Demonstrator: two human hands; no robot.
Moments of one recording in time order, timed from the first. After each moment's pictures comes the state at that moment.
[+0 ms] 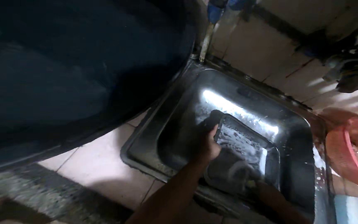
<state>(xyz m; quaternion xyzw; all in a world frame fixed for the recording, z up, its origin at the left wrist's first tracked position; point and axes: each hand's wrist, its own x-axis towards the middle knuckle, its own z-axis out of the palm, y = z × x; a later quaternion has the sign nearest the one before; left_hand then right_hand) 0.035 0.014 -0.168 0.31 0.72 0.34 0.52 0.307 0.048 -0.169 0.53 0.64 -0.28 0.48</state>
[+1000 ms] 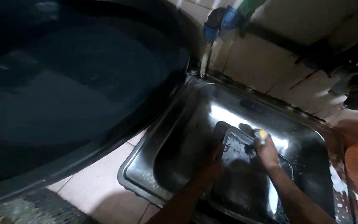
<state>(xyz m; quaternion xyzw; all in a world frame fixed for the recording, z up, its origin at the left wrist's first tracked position) 0.034 0.018 -0.152 0.32 0.69 0.27 0.59 0.225 0.187 -0.193 0.66 0.71 -0.24 -0.04</state>
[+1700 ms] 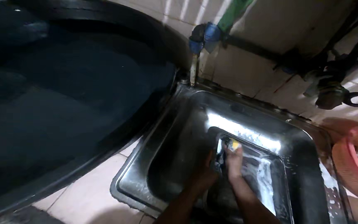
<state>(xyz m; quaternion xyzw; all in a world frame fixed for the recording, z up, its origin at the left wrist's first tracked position) 0.035 0.010 -0.162 0.28 0.70 0.29 0.59 0.130 0.106 -0.206 0.65 0.47 -0.49 -0.34</state>
